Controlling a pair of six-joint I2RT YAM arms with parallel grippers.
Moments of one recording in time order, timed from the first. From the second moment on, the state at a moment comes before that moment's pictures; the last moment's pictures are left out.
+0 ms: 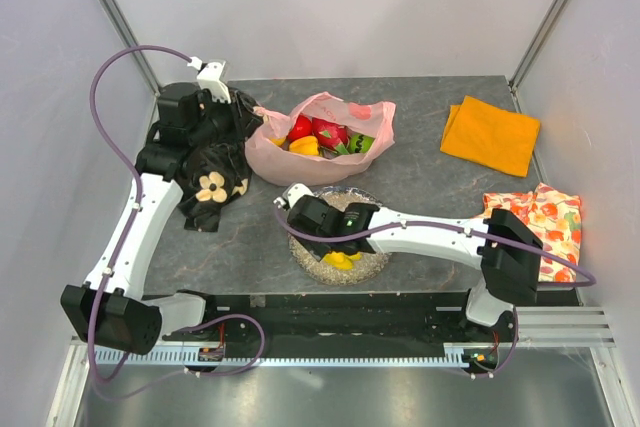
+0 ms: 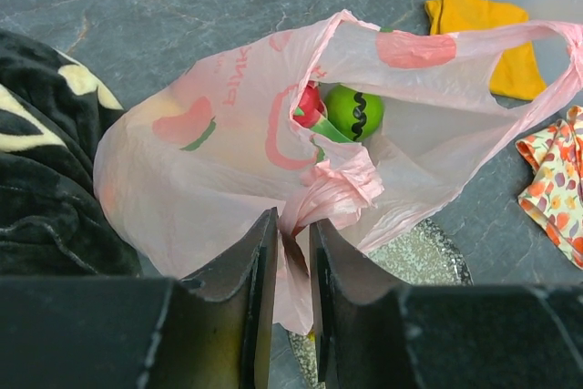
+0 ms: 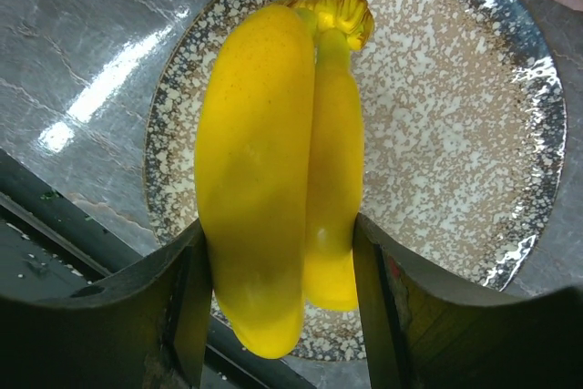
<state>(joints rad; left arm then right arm) -0.19 1.23 1.28 -0.40 0.35 -0.19 1.18 1.66 1.23 -0.58 0.33 0.24</state>
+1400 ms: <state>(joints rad) -0.19 1.24 1.26 -0.40 0.41 -0.21 0.83 1.81 1.80 -0.74 -0.27 0.10</state>
